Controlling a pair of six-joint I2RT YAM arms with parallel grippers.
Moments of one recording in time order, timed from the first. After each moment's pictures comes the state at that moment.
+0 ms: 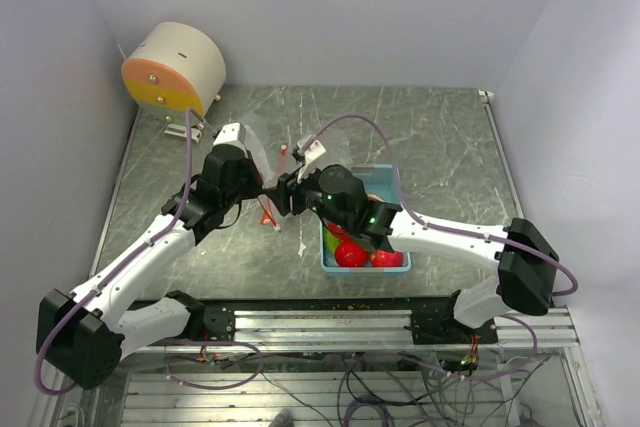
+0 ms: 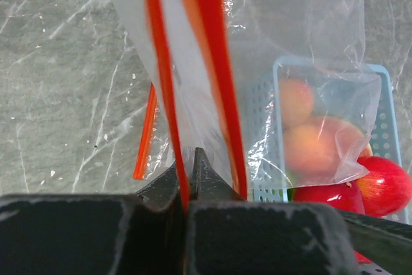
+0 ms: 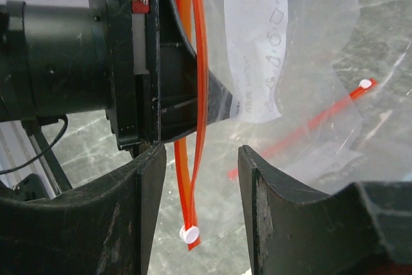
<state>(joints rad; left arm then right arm) -0.53 1.06 0.83 -0.29 -0.20 -0.56 1.07 1.48 1.03 0.29 0.19 0.25</state>
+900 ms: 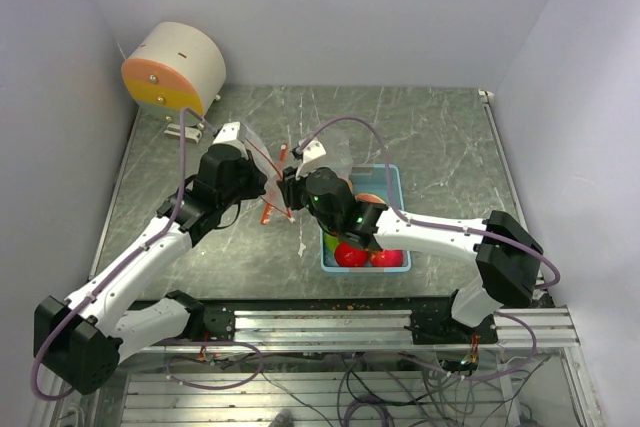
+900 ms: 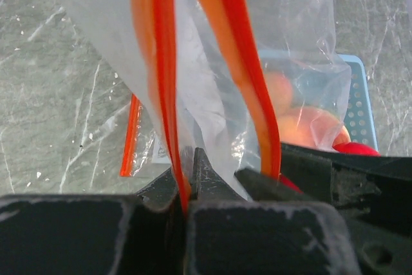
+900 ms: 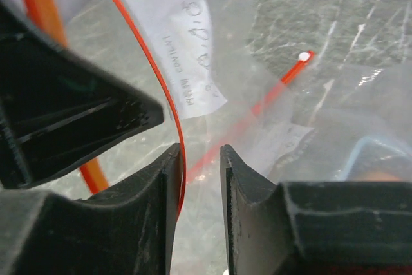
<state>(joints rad) -0.53 1.04 0.84 -0.30 -0.14 -0.56 1.08 1.59 1.05 0.28 0.39 0.26</state>
